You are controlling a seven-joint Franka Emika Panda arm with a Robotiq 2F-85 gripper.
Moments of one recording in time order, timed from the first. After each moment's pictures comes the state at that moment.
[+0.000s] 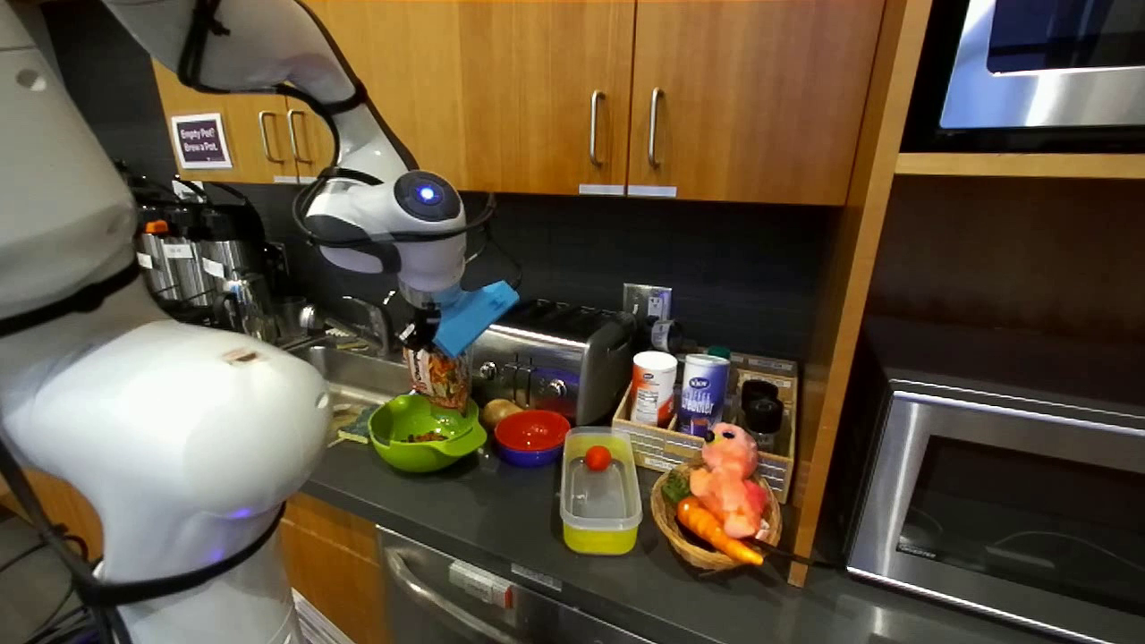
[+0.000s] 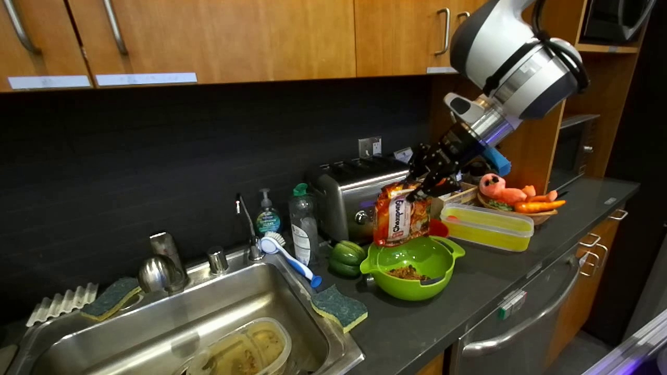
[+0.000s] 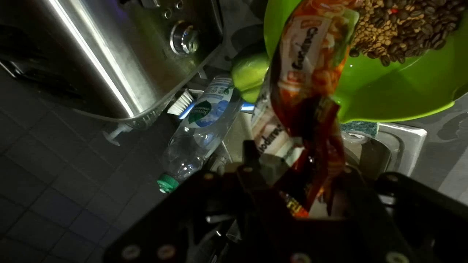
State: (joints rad) arm 0.22 -0.32 0.26 -2.73 1.65 2.81 -2.60
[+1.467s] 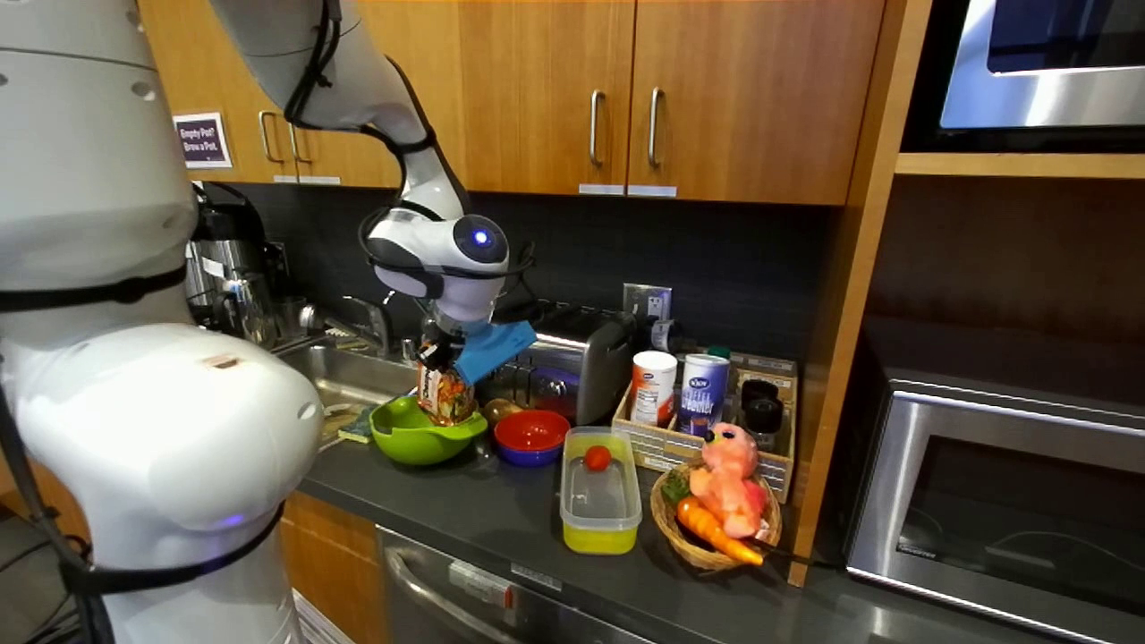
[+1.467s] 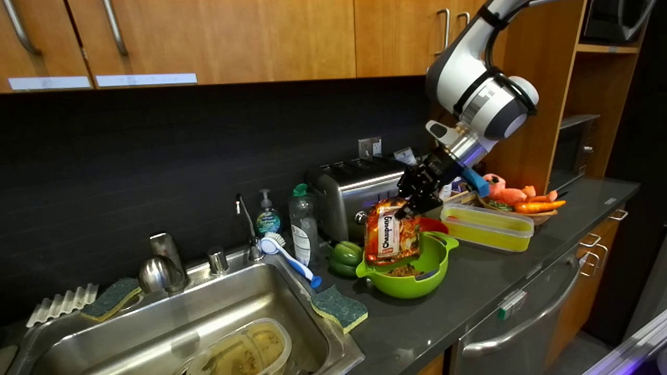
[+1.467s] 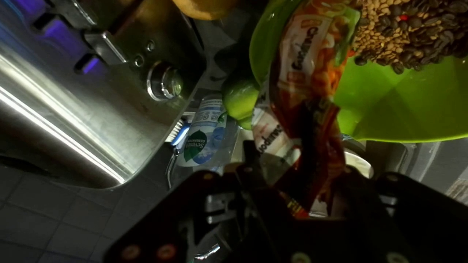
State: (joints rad) arm 0.11 -0.06 0.27 -2.59 1.67 2.70 -2.60
